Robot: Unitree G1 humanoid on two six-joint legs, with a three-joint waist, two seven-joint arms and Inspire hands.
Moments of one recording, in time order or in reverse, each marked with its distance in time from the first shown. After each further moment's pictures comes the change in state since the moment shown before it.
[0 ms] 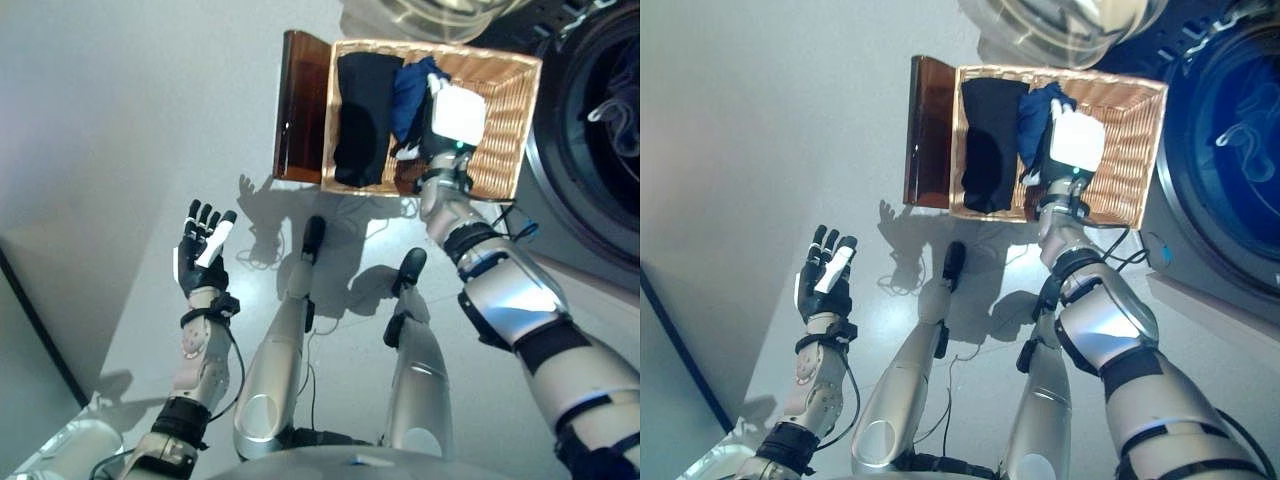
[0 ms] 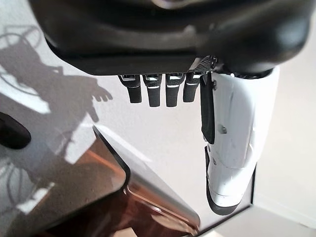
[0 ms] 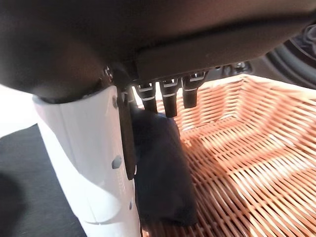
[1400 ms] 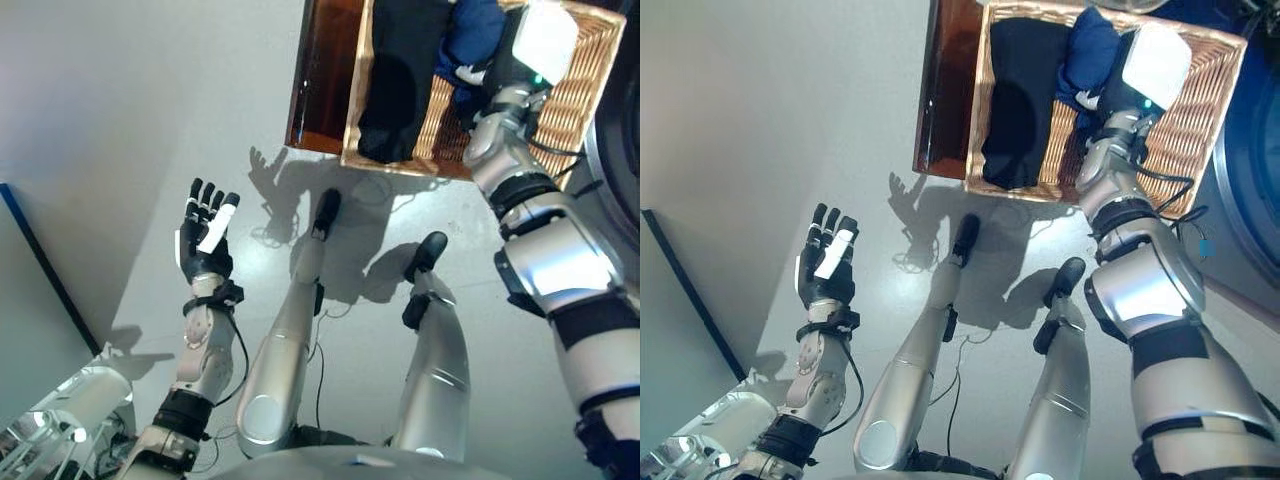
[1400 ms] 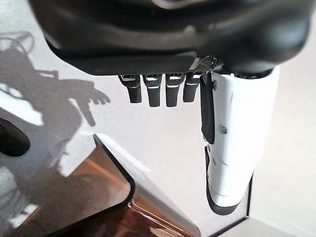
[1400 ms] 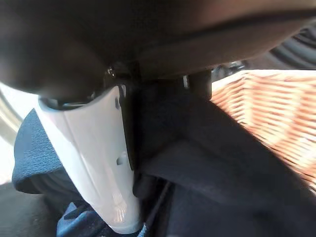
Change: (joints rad) left arm -0.025 0.003 -0.017 -0.083 -0.002 -0.003 0.007; right arm -0.132 -0.115 -0.058 0.038 0.201 -0.046 -0.019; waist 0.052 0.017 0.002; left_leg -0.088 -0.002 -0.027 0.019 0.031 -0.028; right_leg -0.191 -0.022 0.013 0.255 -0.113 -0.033
